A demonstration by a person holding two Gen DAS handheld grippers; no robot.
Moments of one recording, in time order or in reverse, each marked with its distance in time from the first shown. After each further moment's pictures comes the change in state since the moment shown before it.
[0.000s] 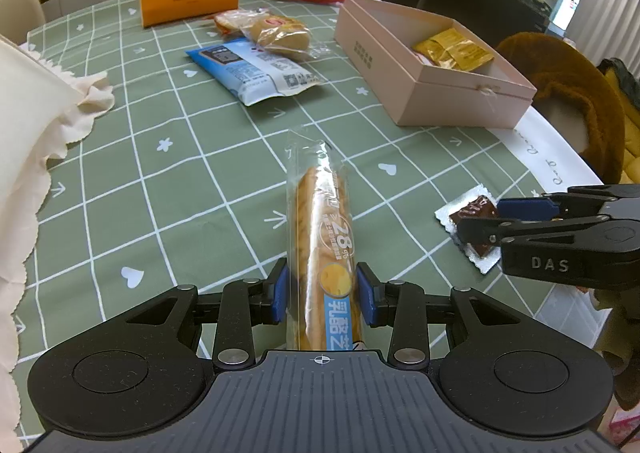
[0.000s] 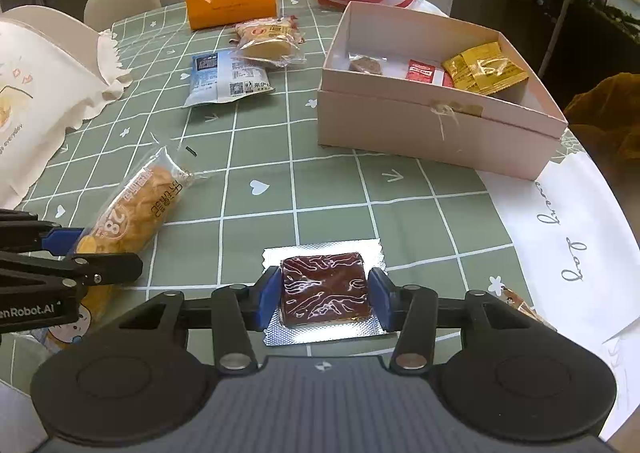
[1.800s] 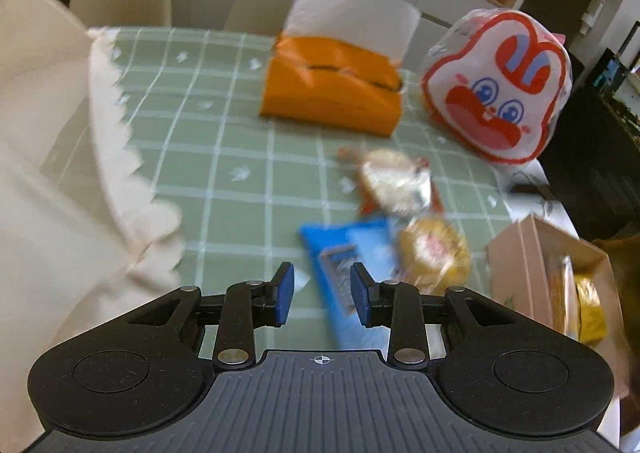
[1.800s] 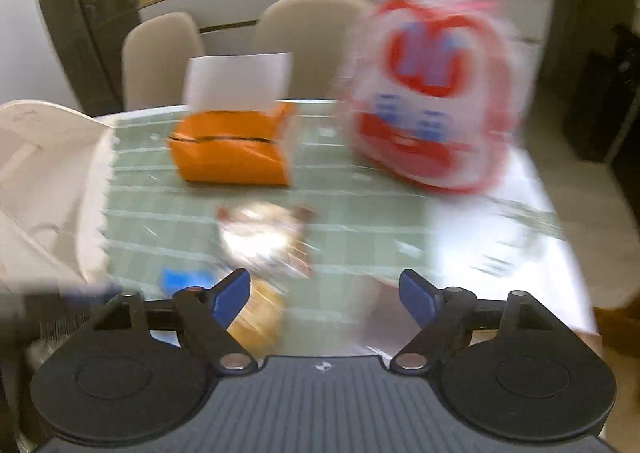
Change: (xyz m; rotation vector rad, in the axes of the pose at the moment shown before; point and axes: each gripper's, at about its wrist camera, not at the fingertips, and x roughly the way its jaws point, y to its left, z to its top) left arm 0.049 0.089 0.165 -0.447 -0.103 0.199; right arm 0.106 -0.017 0.284 -0.141 -0.045 0.226
